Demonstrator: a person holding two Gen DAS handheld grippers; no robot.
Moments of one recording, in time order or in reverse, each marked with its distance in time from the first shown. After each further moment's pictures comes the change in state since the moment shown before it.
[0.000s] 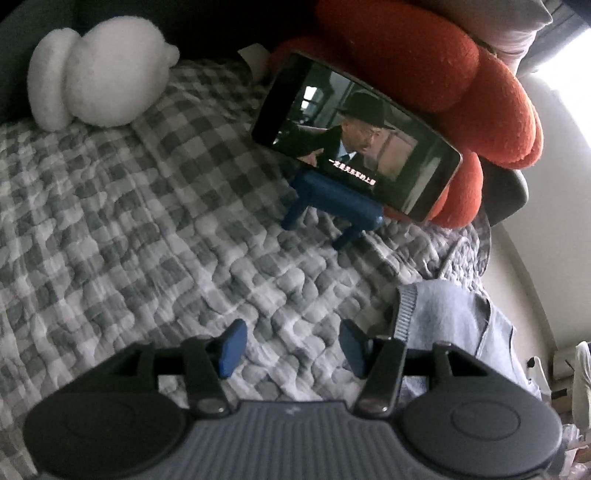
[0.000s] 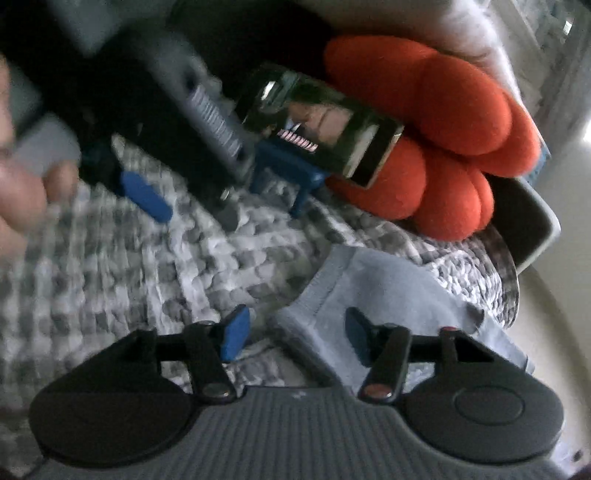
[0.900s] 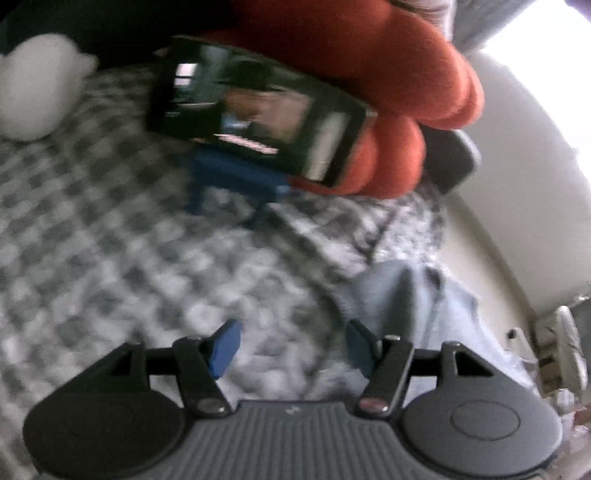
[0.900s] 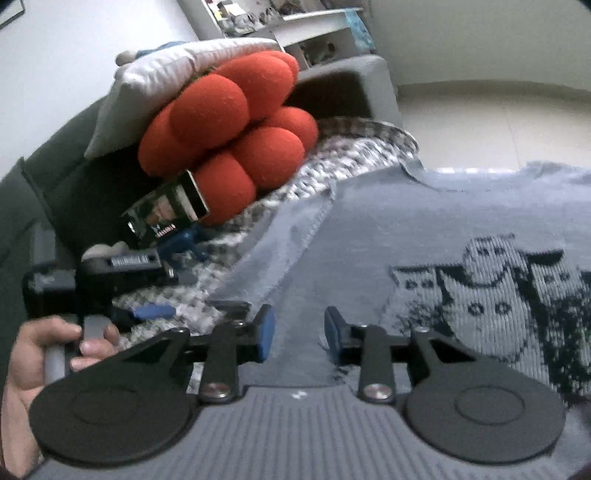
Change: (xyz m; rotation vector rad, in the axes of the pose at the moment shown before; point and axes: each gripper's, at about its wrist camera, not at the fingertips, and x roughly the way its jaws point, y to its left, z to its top) left arm 0.020 -0.054 -0.017 0.112 -0.008 -0.139; right arm -0.122 -0.094 -0.107 0.941 -0.090 0.093
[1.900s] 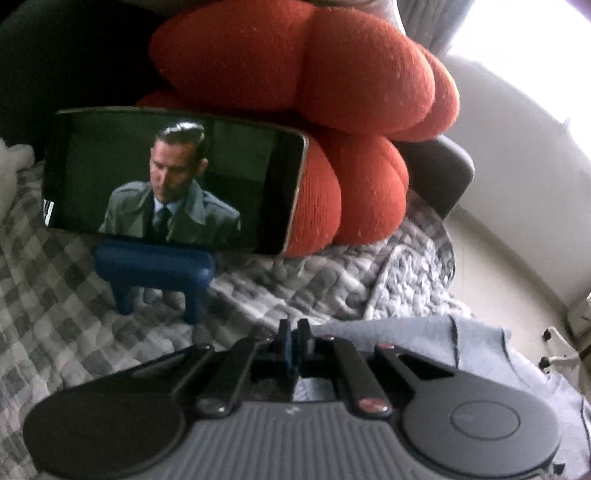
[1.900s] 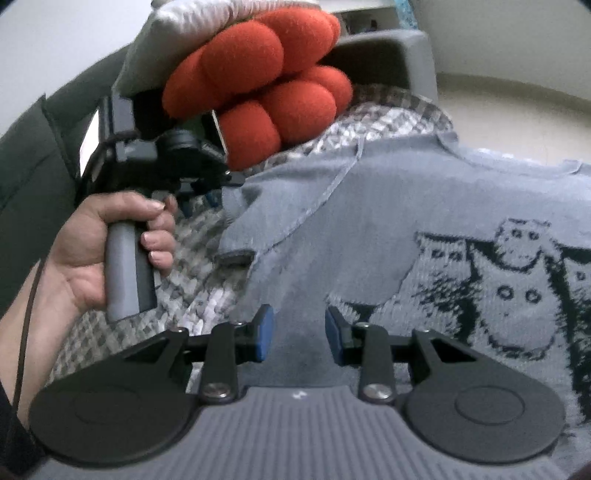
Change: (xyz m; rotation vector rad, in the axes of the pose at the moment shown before) left arm 0.053 -0.044 0.022 0.193 -0.178 0.107; right arm 0.026 -0.003 -0.018 -0.135 0.103 0.052
